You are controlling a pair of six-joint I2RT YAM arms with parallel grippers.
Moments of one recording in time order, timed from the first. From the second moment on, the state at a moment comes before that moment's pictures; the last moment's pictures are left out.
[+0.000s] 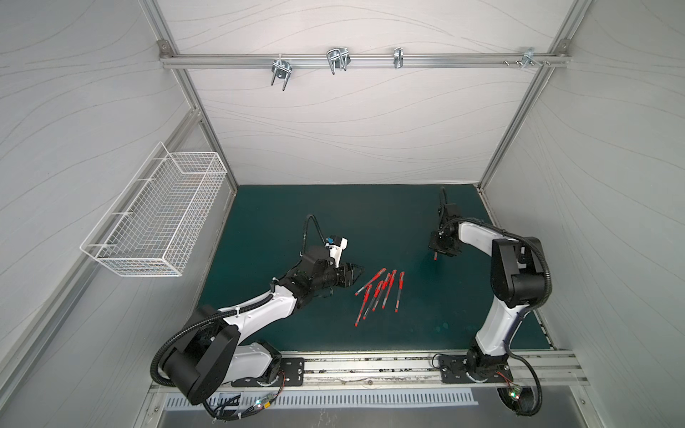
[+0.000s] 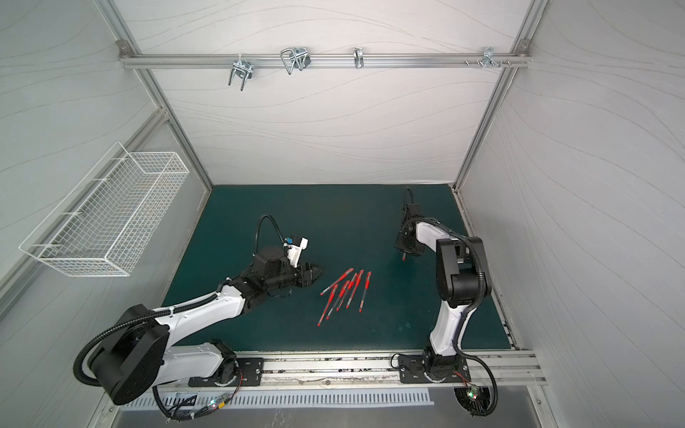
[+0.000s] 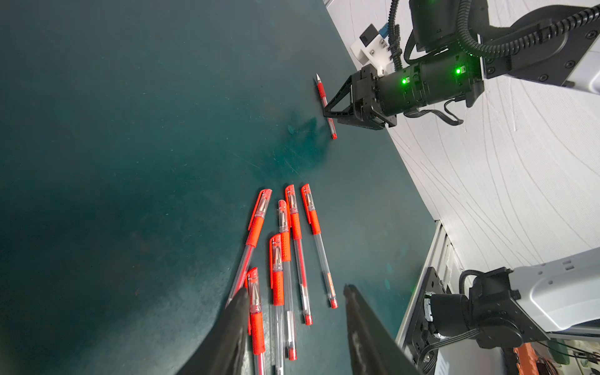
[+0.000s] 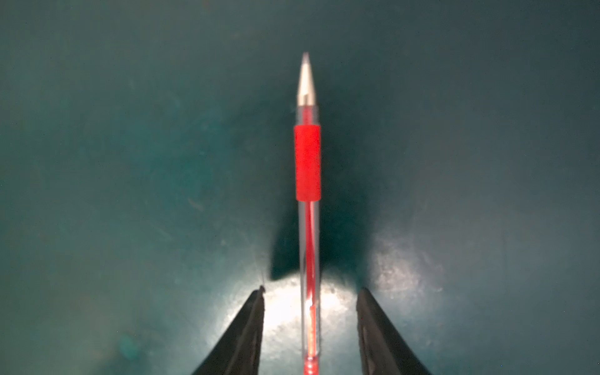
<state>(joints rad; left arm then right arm) -0.58 1.25 0.52 0.22 0.40 -0.56 0.15 1.85 1.19 -0.59 0.03 0.39</state>
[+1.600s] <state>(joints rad) -0.60 1.24 0.58 0.14 0.47 -0.50 0.87 1.45 0.77 -0.59 0.14 0.65</state>
